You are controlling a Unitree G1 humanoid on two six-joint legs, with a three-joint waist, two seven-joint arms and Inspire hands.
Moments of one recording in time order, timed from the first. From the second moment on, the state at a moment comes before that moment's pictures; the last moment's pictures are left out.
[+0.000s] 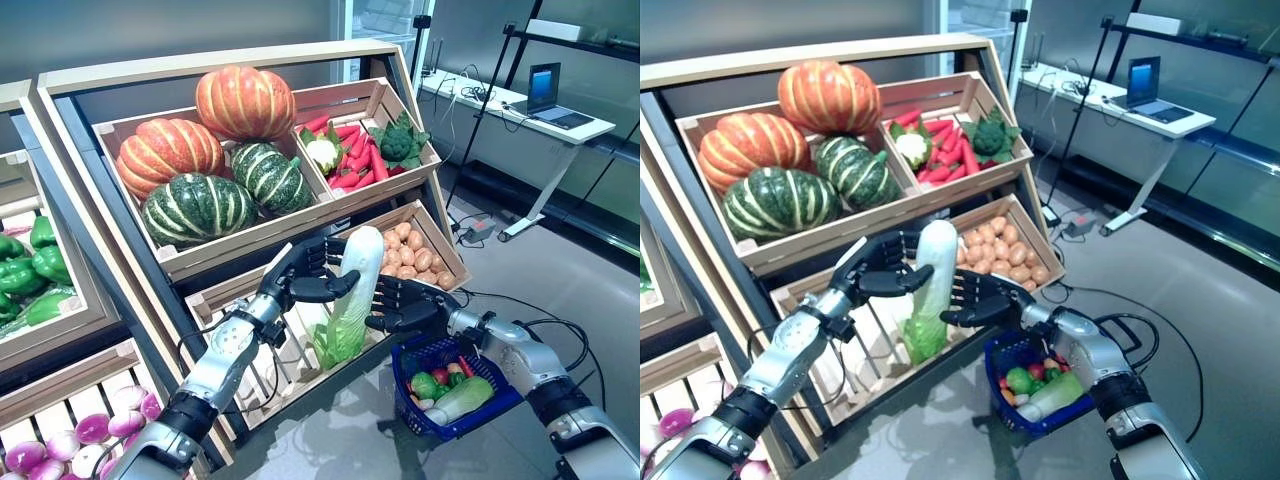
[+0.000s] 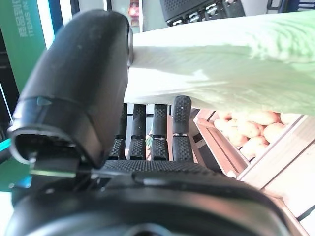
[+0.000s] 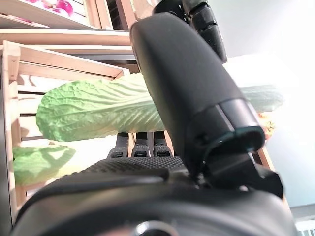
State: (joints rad) left arm -0.32 0.47 -0.37 0.32 -0.55 -0.23 -0.16; right arm -0.42 -0.51 0.34 0.49 0.75 0.22 0.61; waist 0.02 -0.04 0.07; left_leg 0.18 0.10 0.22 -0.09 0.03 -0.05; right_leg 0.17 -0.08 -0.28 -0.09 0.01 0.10
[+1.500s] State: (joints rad) left arm -0.32 0.37 -0.40 0.34 -0.81 -0.18 -0.14; right arm -0.49 -0.37 0.44 0.63 0.83 0.17 0.46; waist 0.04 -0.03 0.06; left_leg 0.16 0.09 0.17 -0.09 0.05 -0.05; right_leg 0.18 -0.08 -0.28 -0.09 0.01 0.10
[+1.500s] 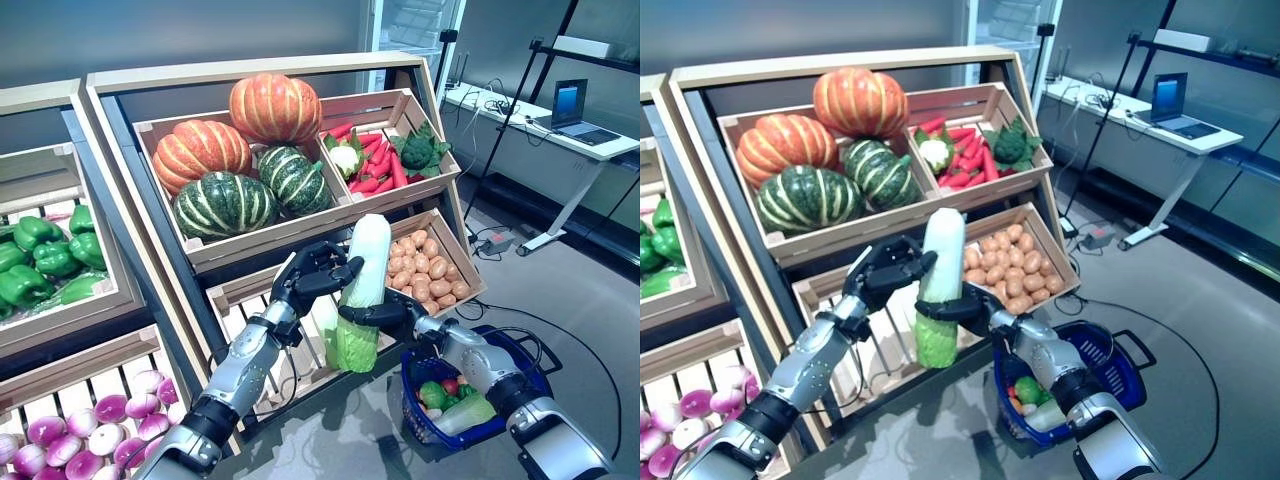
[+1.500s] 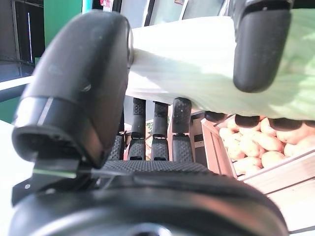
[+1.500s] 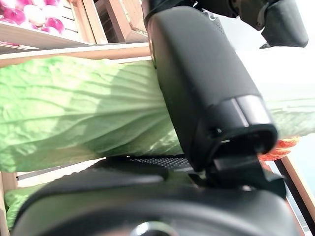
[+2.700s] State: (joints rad) left arm 0.10 0.44 -0.23 0.46 -0.43 -0.13 -0.20; right arm 0.05 -0.40 0.04 0.63 0.88 -0.01 0.33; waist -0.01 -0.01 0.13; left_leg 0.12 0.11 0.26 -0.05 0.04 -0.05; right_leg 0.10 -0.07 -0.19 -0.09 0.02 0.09
